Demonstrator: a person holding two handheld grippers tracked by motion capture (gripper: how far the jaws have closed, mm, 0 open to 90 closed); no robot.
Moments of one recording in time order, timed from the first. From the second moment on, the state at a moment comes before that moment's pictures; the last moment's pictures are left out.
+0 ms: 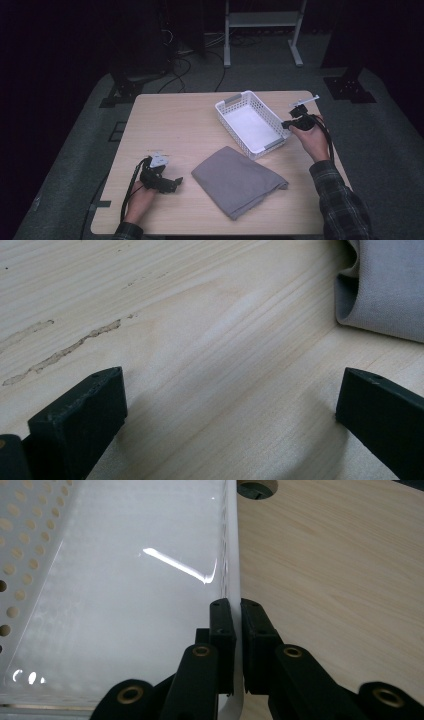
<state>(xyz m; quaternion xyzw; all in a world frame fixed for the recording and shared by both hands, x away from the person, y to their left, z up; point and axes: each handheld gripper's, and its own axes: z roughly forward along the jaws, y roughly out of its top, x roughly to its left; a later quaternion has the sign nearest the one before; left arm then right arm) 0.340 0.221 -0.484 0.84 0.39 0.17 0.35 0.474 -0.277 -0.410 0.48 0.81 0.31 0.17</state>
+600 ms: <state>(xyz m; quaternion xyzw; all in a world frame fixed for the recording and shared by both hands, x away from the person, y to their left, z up) 0.340 0.221 -0.484 0.84 0.38 0.17 0.35 0.445 -0.281 -0.379 0.47 0.79 0.34 0.19</state>
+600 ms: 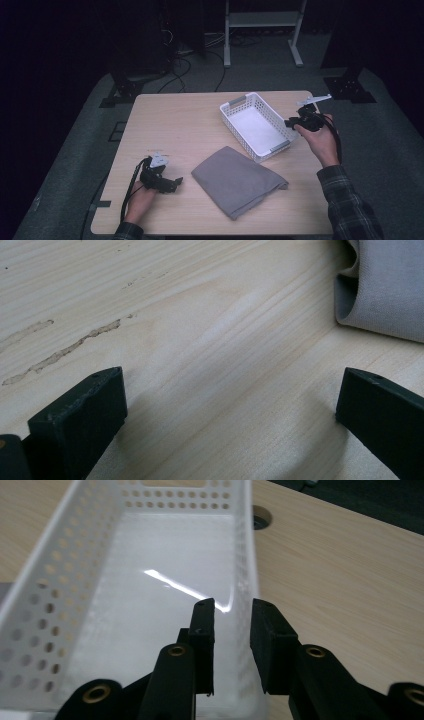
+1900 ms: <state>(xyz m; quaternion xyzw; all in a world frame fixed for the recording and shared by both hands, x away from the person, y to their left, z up) 0.340 0.221 -0.484 0.84 0.38 0.17 0.35 0.450 -0.143 -0.407 0.38 0.85 0.34 0.11</state>
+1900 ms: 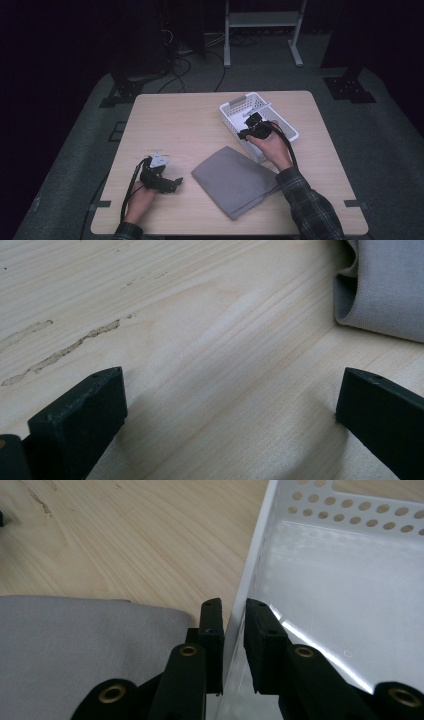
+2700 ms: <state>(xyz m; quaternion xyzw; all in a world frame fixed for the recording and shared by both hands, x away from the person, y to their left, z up) 0.340 0.221 -0.483 0.84 0.38 0.17 0.35 0.430 -0.179 -0.400 0.39 0.85 0.33 0.15</state>
